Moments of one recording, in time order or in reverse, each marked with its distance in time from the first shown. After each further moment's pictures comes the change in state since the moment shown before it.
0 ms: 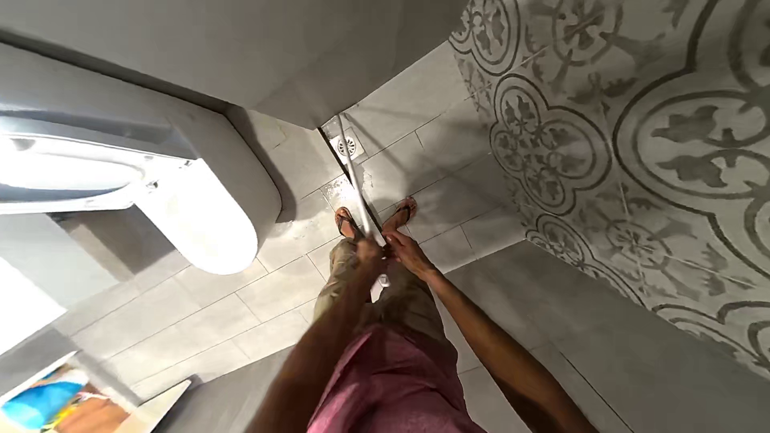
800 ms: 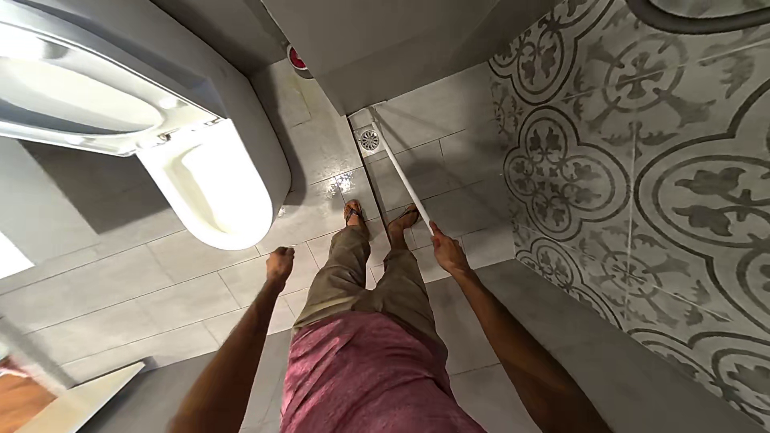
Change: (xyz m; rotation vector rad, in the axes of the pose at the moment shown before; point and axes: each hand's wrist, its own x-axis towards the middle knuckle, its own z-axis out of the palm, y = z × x) left_hand 0.104 -0.068 -0.348 0.428 0.180 0.110; right_hand 0.010 -0.009 0.017 -0.761 0.126 0.309
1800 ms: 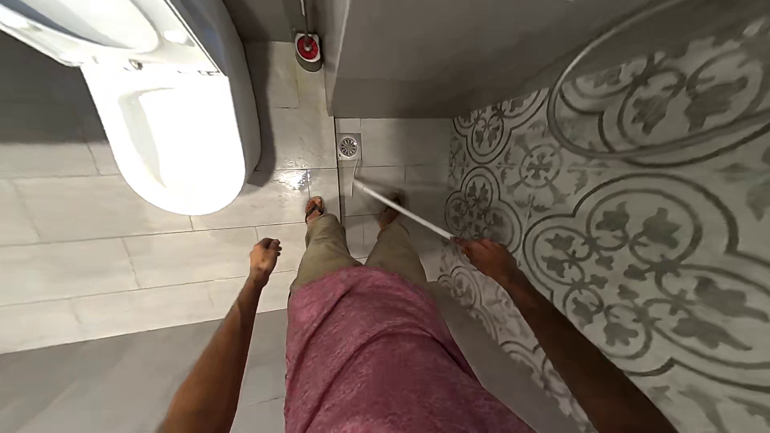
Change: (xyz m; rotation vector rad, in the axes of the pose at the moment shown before) left_hand -0.043 -0.023 0.044 -0.423 -0.066 0.034; right_hand -0.106 -0.007 -0.217 -0.811 -0.044 -0.127
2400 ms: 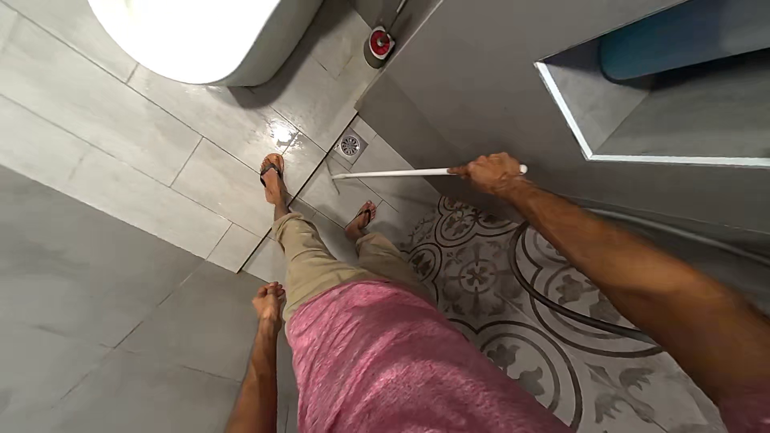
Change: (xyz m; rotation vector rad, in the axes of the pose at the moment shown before) left_hand -0.166 -0.008 0.381 -1.083 0.444 -0.496; right_hand 0.197 -0.015 -0.316 -1.013 0.251 -0.474
